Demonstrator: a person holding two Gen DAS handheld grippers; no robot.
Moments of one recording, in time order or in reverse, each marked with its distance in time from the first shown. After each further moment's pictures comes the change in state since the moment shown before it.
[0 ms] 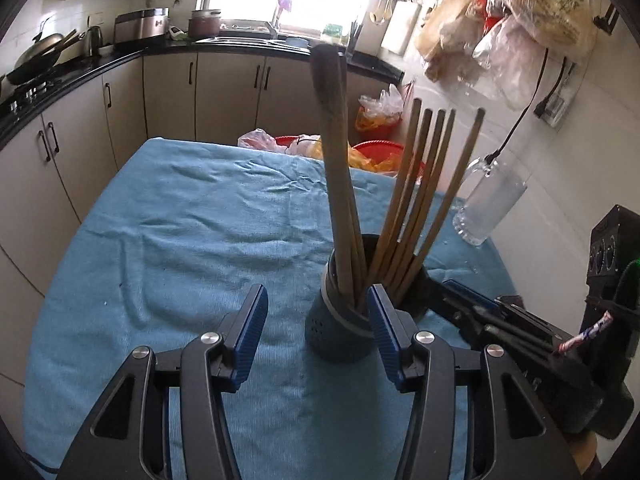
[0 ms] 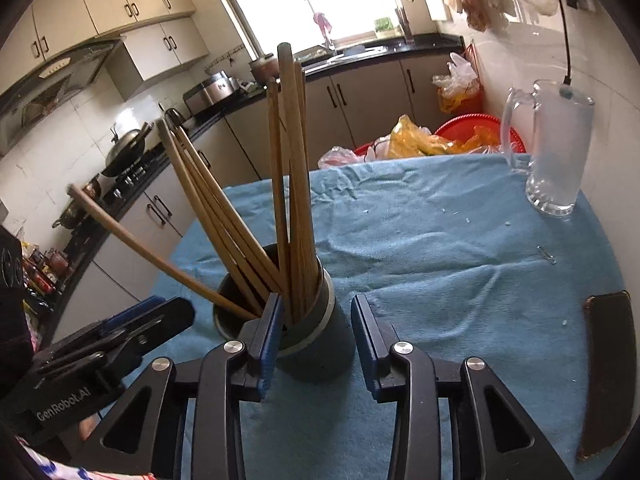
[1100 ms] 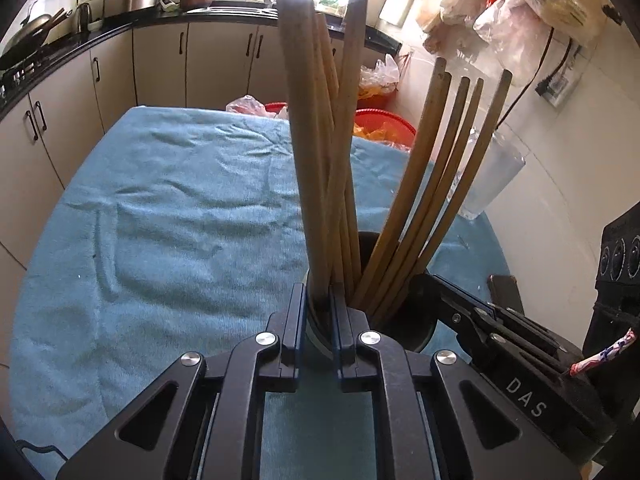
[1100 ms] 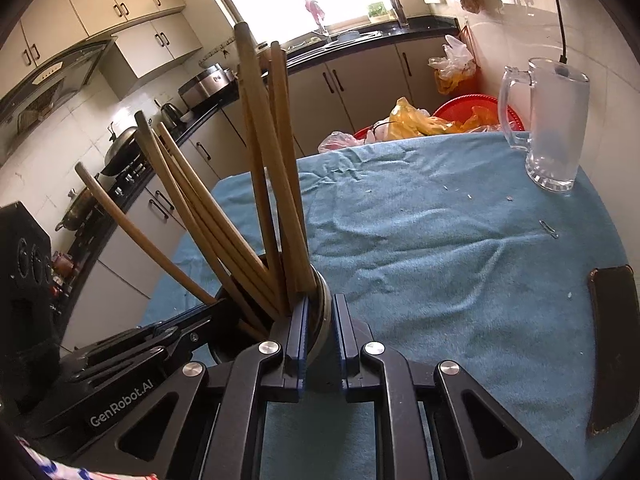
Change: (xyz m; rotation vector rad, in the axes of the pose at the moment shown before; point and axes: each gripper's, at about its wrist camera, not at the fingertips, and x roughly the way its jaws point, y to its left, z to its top) left arm 0.017 -0.013 -0.010 -0.024 0.120 -0.031; right arm -0.007 -0.003 -0.011 0.045 0.036 0.012
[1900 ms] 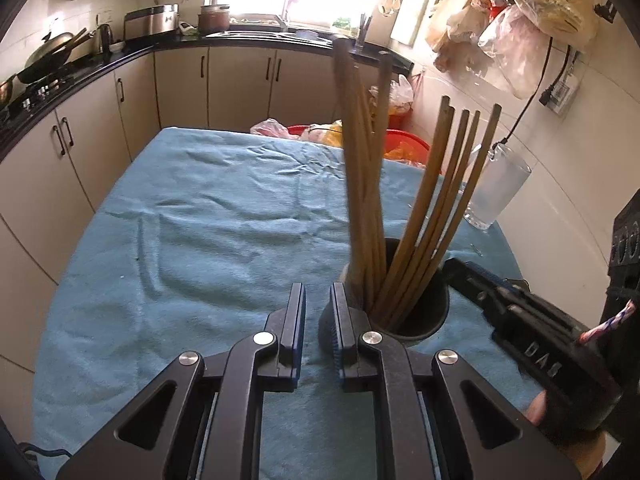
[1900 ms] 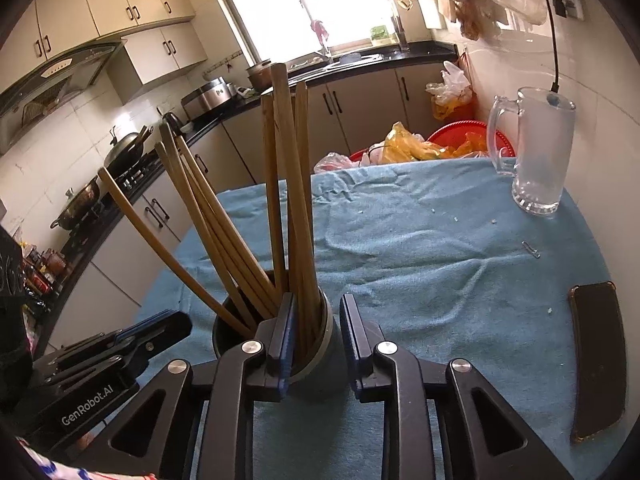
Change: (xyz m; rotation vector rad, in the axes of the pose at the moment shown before) left arm -0.039 0.011 -0.015 0.008 -0.098 0.085; right arm -0.025 0.005 -0.002 -0.043 -0.095 -0.029
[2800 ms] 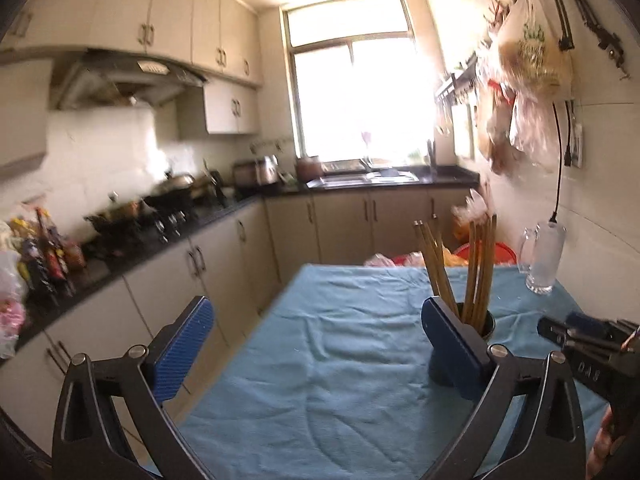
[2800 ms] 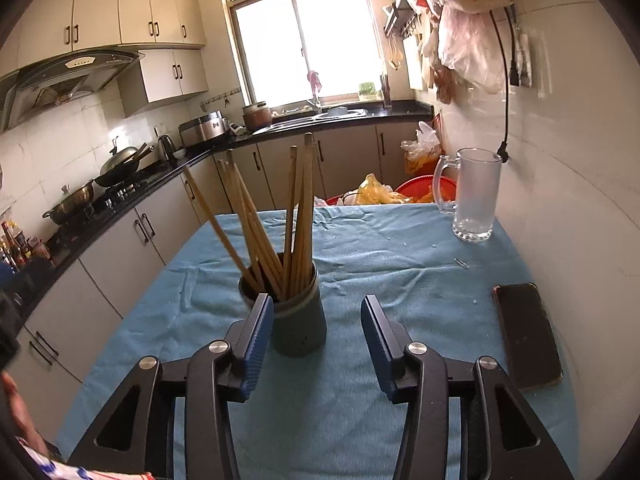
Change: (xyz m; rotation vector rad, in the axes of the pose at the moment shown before) left arm -0.181 -0.006 -0.076 0.112 -0.564 0.432; right arm -0.108 0.029 -0.063 -0.097 -0.179 -0.134
